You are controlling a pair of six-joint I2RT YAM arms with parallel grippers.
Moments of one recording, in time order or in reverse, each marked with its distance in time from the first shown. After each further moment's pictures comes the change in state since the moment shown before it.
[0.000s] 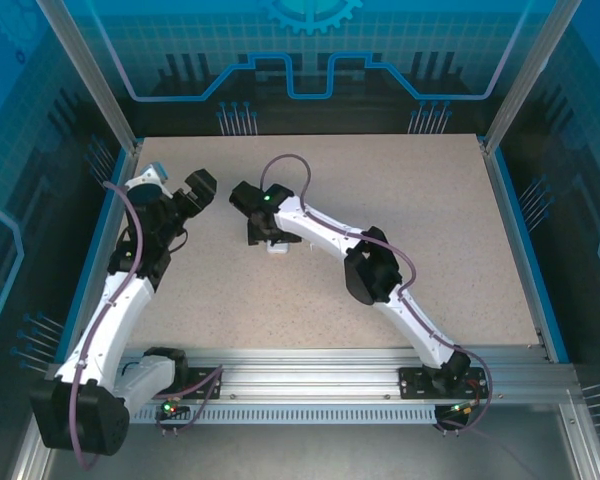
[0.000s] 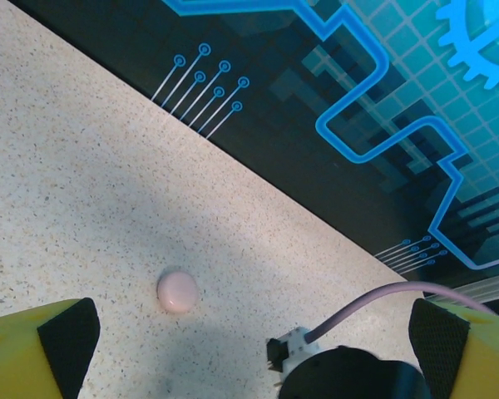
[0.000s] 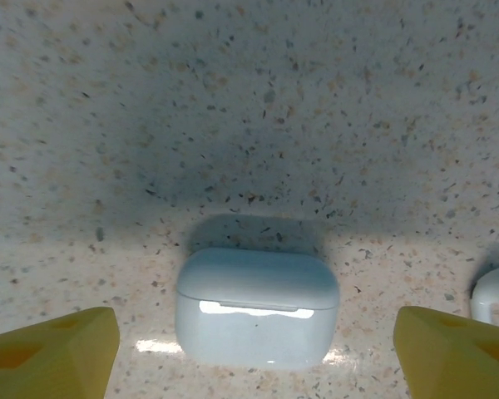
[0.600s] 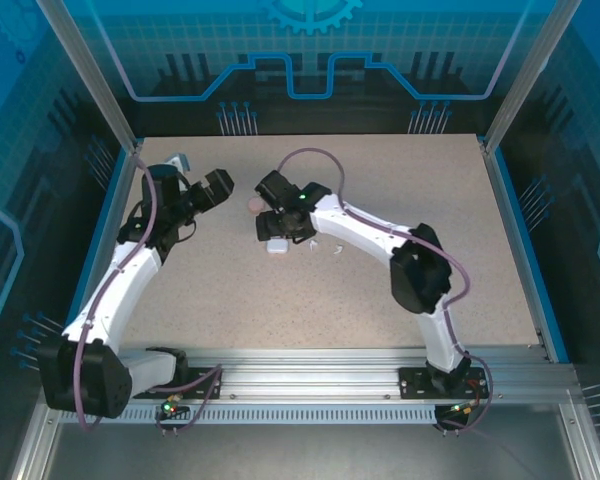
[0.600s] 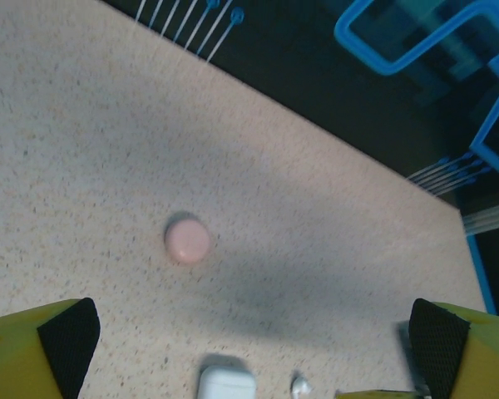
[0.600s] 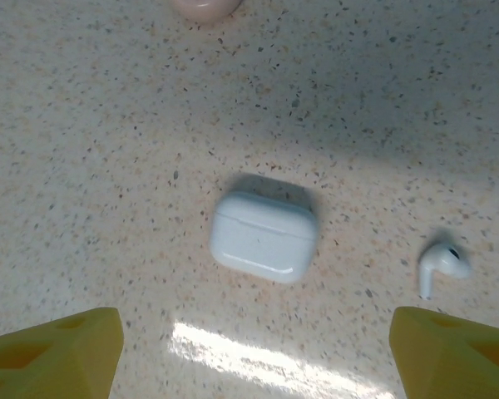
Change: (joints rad) left arm -0.023 0.185 0.156 -0.149 0.094 0.111; right arm -0.039 -0.394 -0.483 0.309 -0.135 -0.159
